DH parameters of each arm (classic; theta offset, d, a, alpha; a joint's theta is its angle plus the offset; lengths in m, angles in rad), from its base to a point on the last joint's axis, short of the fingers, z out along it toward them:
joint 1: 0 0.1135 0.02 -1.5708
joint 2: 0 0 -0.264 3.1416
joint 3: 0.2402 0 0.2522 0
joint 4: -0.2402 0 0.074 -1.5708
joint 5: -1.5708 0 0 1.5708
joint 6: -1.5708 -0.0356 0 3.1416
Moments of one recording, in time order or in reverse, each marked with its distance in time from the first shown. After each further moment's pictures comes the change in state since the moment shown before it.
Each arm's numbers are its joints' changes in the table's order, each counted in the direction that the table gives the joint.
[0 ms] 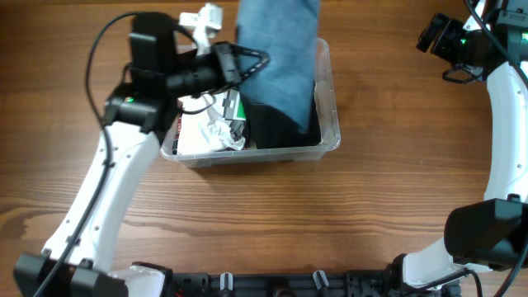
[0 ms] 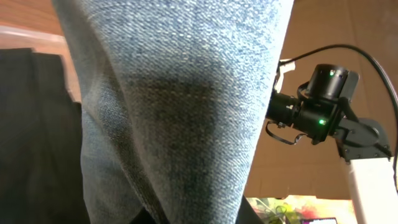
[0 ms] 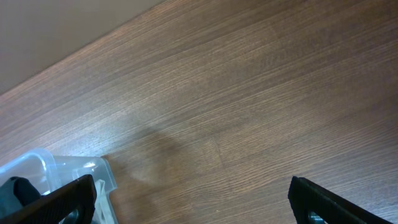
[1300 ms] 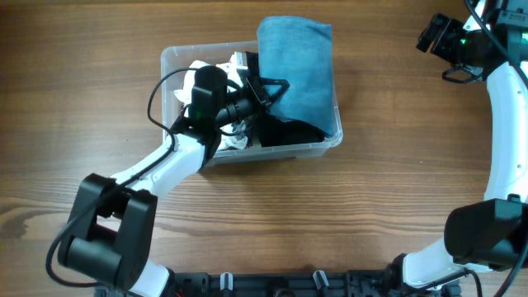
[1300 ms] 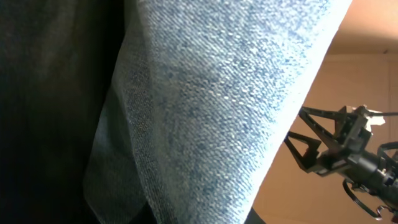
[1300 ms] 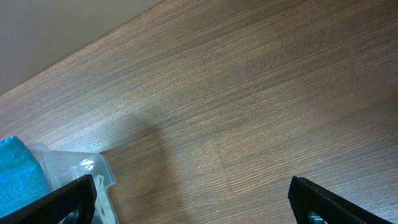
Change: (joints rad) left arm -0.135 0.228 -0.411 0.727 0.216 0.399; right arm 0.000 0.000 0.000 0.000 0.000 0.000
